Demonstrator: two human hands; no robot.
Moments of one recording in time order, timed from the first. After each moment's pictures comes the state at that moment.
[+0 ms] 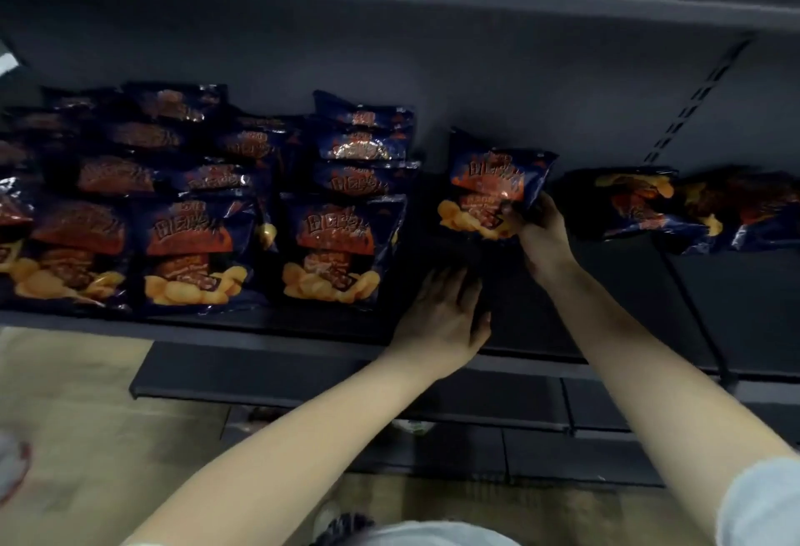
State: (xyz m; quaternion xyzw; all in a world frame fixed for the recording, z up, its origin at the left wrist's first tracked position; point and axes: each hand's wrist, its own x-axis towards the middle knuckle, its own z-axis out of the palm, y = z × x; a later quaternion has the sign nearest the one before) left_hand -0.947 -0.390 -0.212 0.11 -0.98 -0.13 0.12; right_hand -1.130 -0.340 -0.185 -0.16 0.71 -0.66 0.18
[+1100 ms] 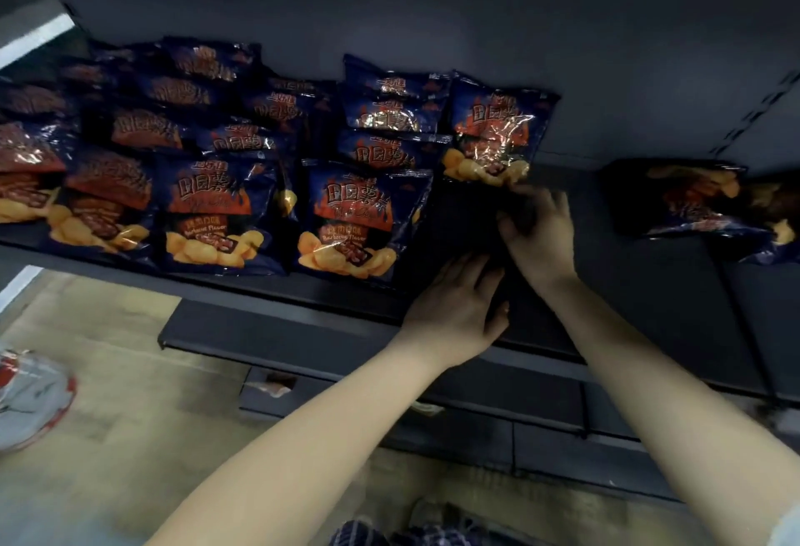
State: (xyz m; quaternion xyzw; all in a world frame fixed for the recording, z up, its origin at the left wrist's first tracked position) left_hand -0.948 -0.389 -0.212 0.15 -0.97 -0.17 0.10; right_hand -1.096 -0.345 -0.191 -0.37 0.83 -0.42 -0.01
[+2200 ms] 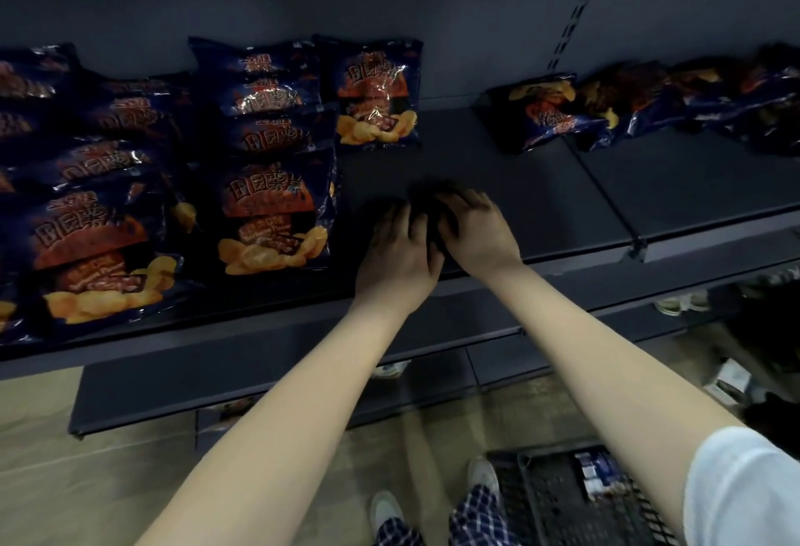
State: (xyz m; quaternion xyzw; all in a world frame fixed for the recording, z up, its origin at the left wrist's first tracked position) left_hand -0.949 -0.391 -0.215 0.14 -0.97 -0.20 0.08; right_hand -1.040 -0.290 -0.199 -0.32 0.93 -0.18 0.00
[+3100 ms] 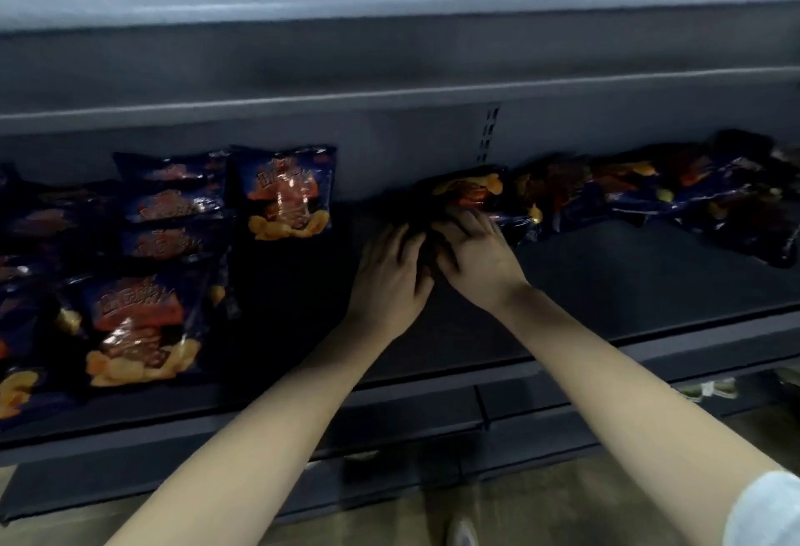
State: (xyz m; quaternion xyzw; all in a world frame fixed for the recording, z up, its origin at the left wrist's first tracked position) left_hand -1.081 -0.326 -0.168 0.09 -0.97 -0.12 0.17; right_hand -1.174 -0.204 -0.147 -0.43 0.88 -0.18 -0.09
